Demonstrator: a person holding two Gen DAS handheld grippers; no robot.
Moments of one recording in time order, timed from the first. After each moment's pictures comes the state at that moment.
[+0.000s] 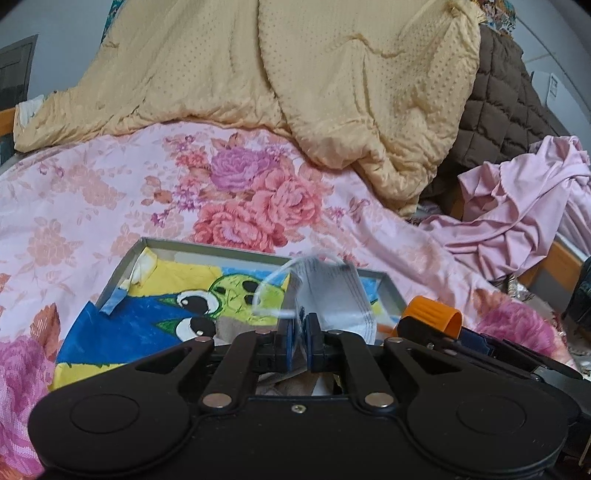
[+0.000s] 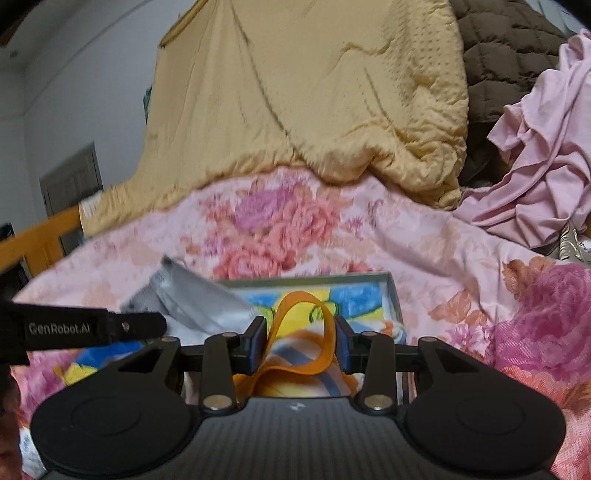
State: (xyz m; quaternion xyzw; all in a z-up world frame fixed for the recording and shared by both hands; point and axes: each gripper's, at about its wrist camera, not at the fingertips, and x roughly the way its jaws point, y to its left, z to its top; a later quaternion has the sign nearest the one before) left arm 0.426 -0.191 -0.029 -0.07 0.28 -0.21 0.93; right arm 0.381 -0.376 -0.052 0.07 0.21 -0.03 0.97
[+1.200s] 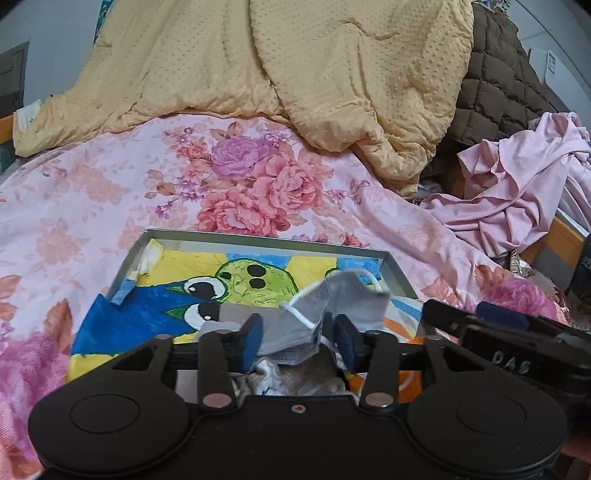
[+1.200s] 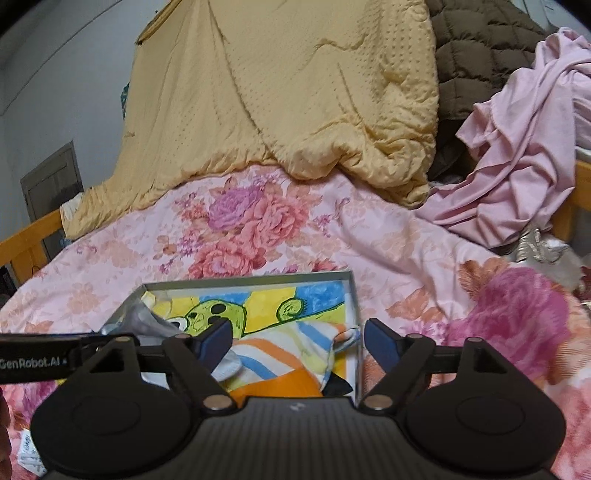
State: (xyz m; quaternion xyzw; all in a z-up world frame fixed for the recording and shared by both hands) left arm 0.413 -0.192 -0.020 -0.04 0.30 -0.20 0.93; right arm 0.353 -0.402 -0.020 0.10 0.22 -0.06 0.97
